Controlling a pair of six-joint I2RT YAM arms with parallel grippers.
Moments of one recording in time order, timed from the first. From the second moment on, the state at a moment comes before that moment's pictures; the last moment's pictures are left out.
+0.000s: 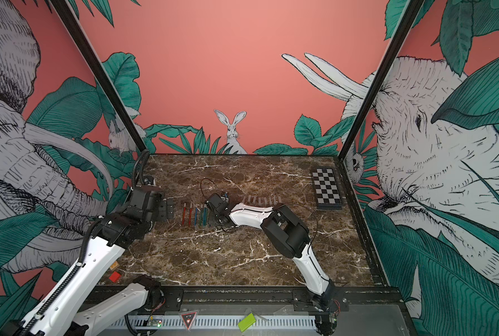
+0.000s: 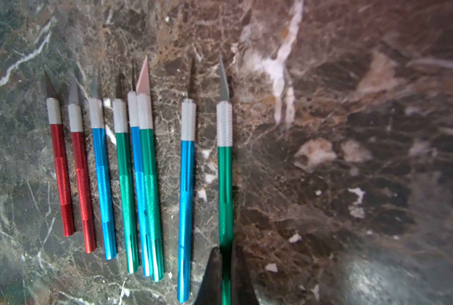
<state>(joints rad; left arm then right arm) -0.42 0.92 1.04 -0.93 -0.56 -0.29 0.96 2.17 1.54 -0.37 0.05 0.94</state>
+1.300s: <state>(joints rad) -0.42 0.92 1.04 -0.93 -0.56 -0.28 0.96 2.16 1.55 -0.44 0.05 0.91</state>
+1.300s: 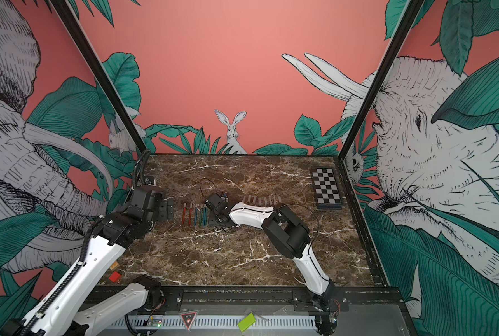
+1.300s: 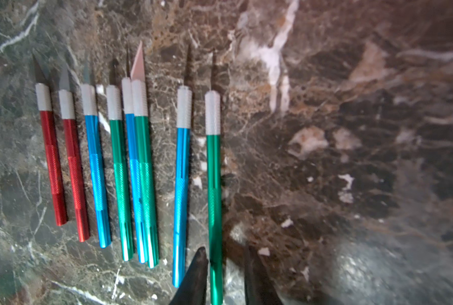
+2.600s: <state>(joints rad) -0.57 1.22 1.16 -1.02 -0.25 -0.42 0.44 1.43 0.82 -0.74 0.12 0.54</state>
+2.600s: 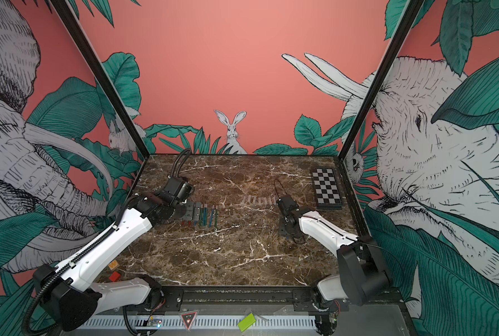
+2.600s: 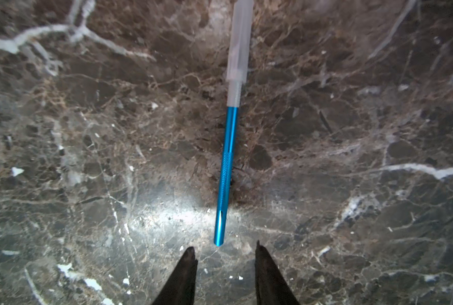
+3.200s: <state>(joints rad) -0.58 1.22 1.14 -1.02 -0.18 -0.49 0.37 1.56 0.82 -0.64 0.04 0.49</state>
